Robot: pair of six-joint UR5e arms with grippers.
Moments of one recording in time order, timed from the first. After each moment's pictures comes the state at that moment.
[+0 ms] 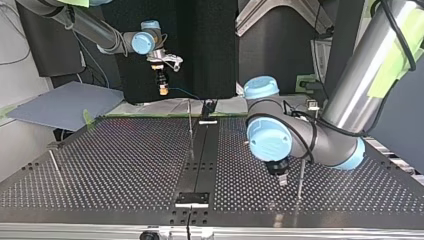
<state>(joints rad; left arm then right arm) -0.32 -1.93 -1.21 -3.35 -2.15 -1.82 2.02 -0.69 1.85 -0.98 1.55 1.51</state>
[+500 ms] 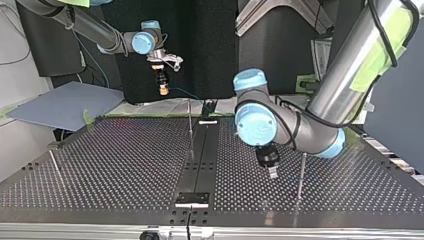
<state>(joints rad) -0.36 -1.93 -1.29 -3.24 -2.19 -1.75 2.02 -0.68 1.85 -0.98 1.55 1.51</state>
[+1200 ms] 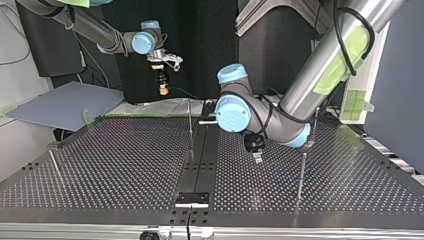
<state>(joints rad) -0.43 -2.01 -1.33 -3.16 -2.30 -1.58 2.02 -0.68 1.85 -0.98 1.55 1.51</state>
